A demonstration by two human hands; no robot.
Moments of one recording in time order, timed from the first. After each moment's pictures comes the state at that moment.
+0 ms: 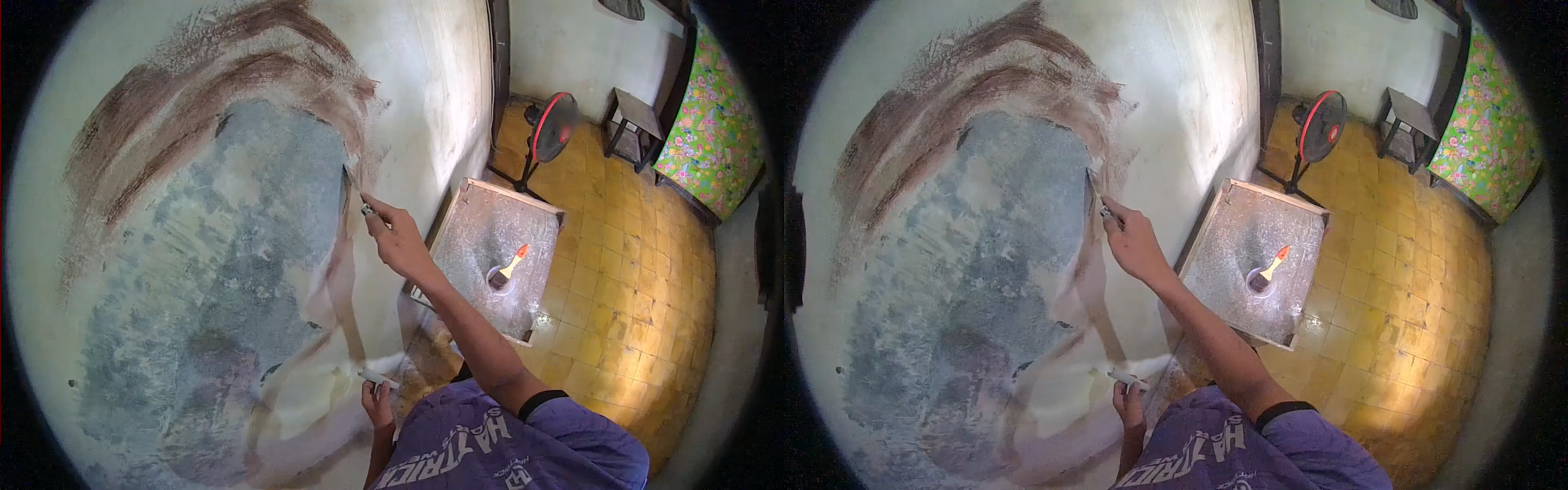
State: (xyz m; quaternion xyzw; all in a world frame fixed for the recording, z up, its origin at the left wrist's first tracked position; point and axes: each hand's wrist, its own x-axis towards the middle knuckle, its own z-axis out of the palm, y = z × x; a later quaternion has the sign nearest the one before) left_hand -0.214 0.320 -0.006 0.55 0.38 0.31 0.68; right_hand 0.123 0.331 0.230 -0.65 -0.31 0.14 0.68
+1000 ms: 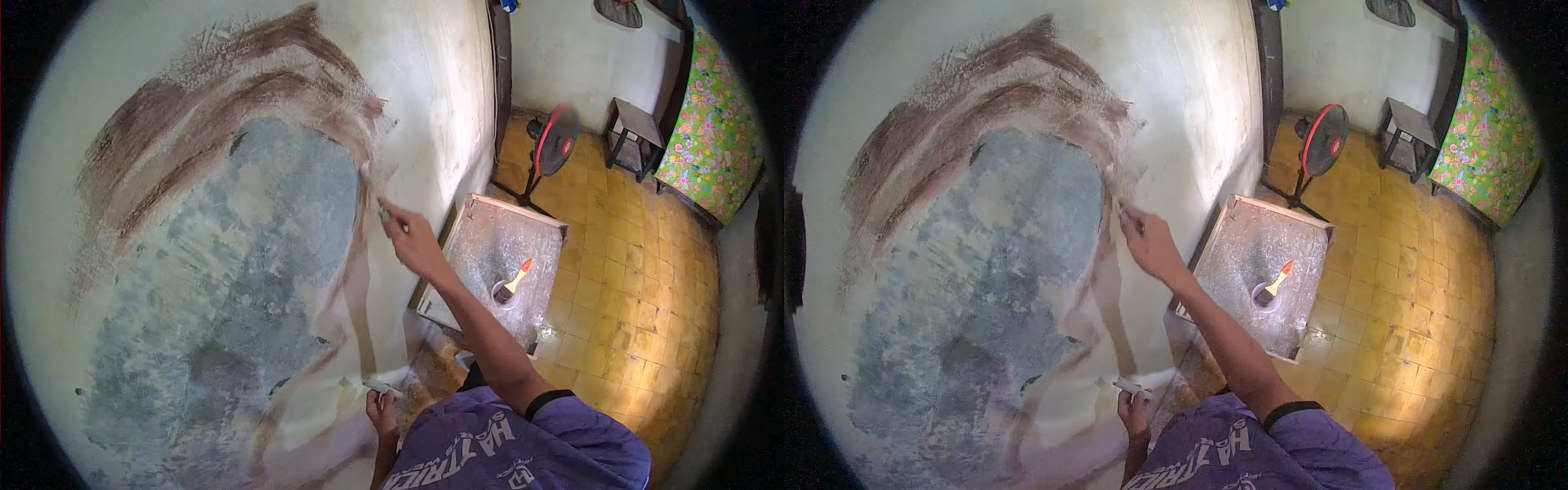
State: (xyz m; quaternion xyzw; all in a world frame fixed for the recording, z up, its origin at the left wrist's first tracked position) left_hand -0.205 0.327 -0.003 0.49 0.39 0.32 0.71; right_hand 0.149 0.340 0.220 -0.67 -0.32 0.06 0.67
